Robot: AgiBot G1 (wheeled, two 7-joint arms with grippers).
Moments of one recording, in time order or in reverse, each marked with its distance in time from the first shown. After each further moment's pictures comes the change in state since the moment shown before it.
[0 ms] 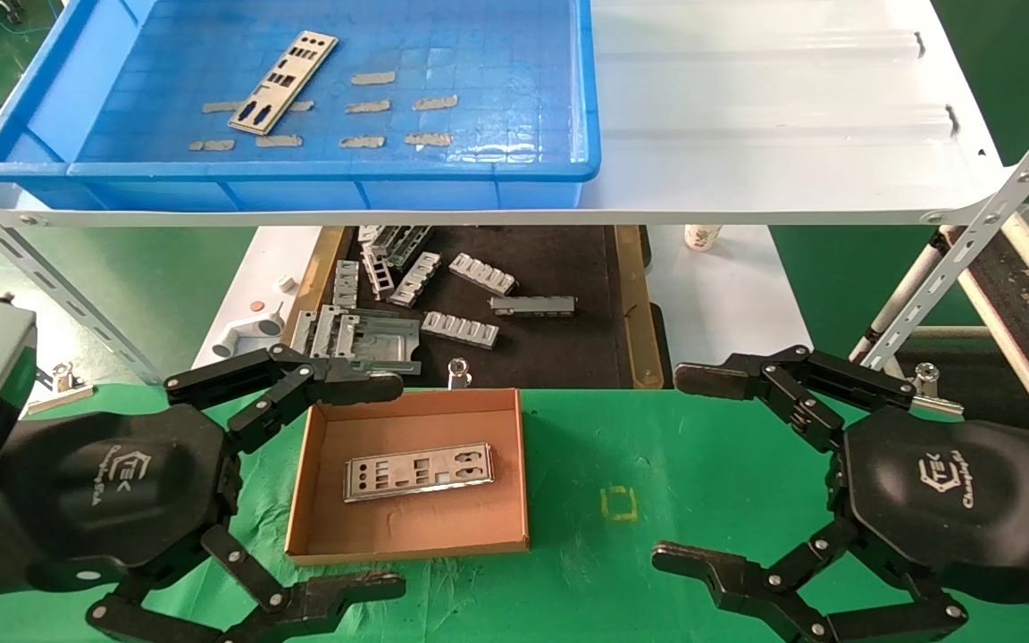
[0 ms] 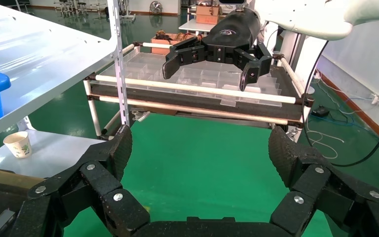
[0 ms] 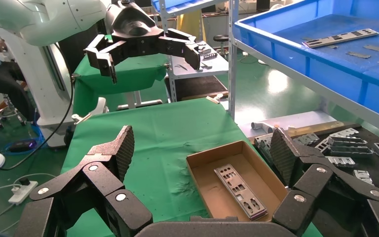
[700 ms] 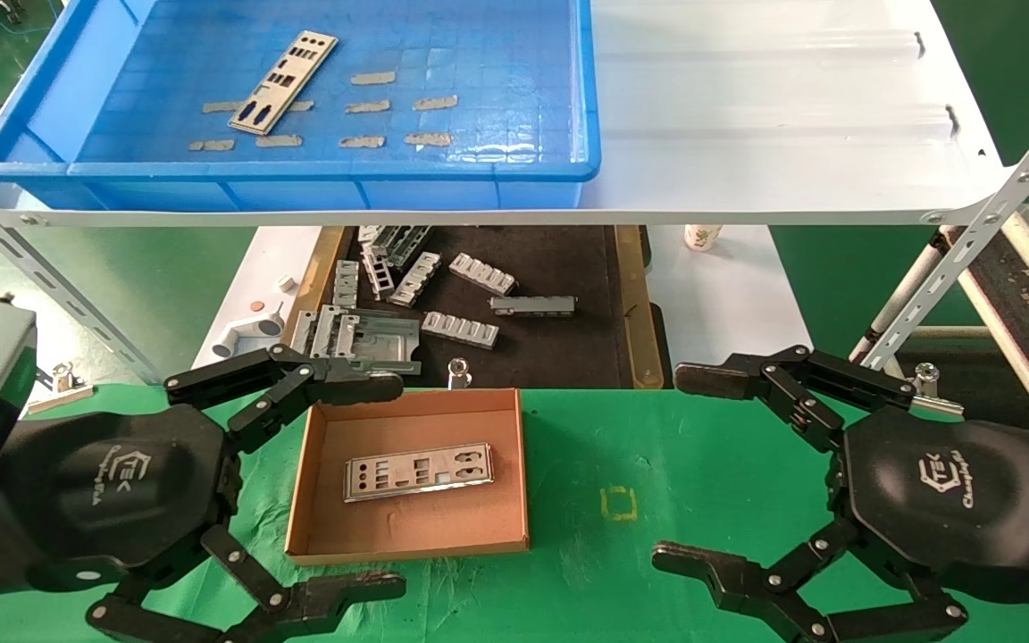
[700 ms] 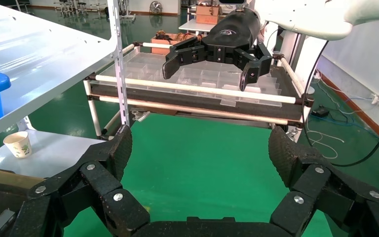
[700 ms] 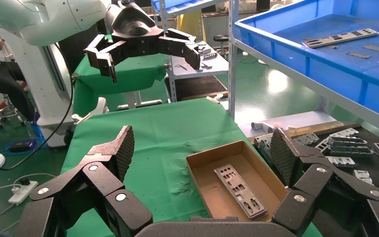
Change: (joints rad) left arm 0.000 0.000 0.000 0.000 0.000 0.000 0.000; right arm 0.000 0.000 0.000 0.000 0.000 0.000 0.000
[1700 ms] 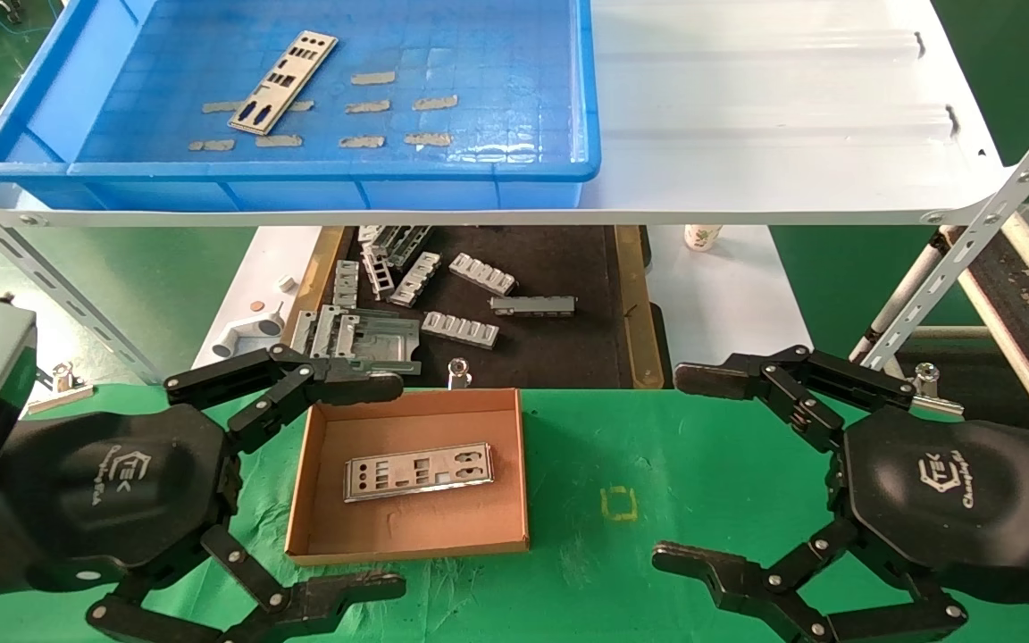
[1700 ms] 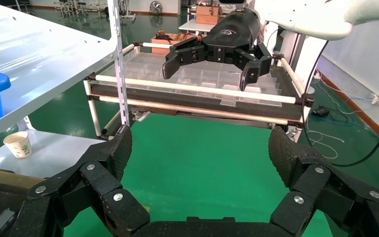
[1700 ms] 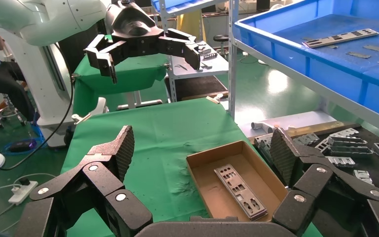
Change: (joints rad) left arm 0.000 0.000 0.000 0.000 0.000 0.000 0.000; right arm 0.000 0.000 0.000 0.000 0.000 0.000 0.000
